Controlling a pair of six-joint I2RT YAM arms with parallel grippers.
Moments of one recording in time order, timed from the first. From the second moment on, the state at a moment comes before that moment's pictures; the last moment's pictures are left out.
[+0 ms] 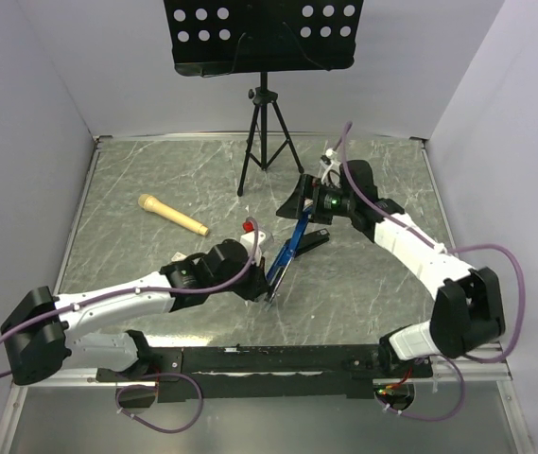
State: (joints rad) left arm -1.03 1.20 0.74 -0.17 0.00 -0.49; right arm 0.38 1.41 1.05 -0.22 -0.54 0.59
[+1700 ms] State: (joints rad) left arm -0.86 1.09 0.52 0.29 0.49 -0.66; right arm 0.34 1.10 1.06 -0.46 -0.50 0.56
